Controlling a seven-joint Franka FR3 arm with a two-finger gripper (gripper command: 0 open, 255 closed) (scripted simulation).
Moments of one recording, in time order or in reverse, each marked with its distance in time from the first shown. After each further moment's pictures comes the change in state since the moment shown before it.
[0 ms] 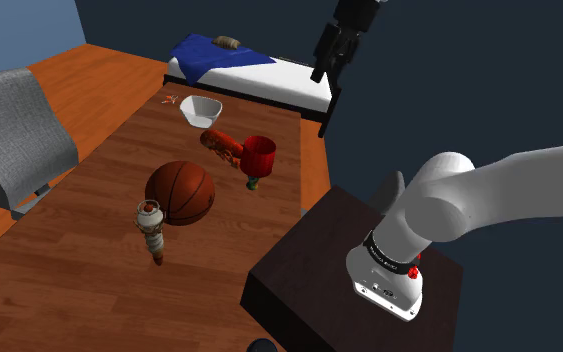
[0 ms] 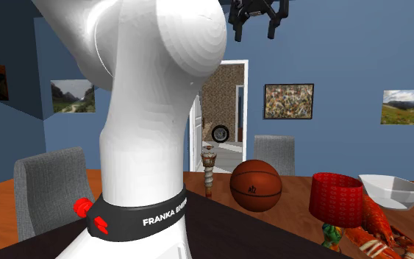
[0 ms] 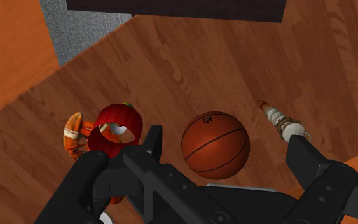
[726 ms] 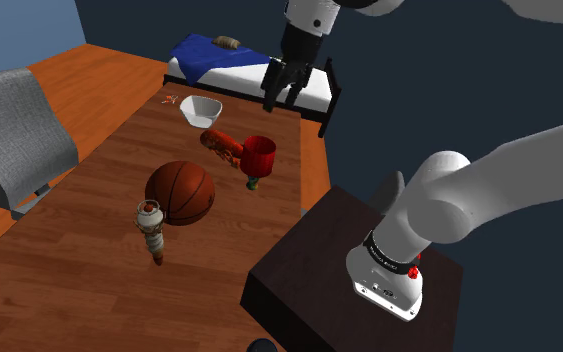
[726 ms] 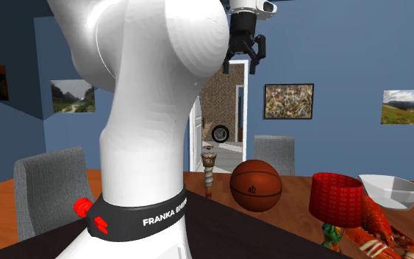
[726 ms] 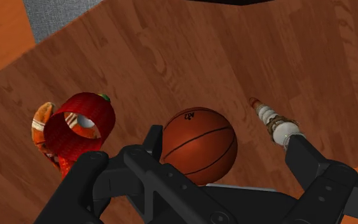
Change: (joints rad) arm 0.062 0.174 0.136 -0.065 0.058 0.243 0.090
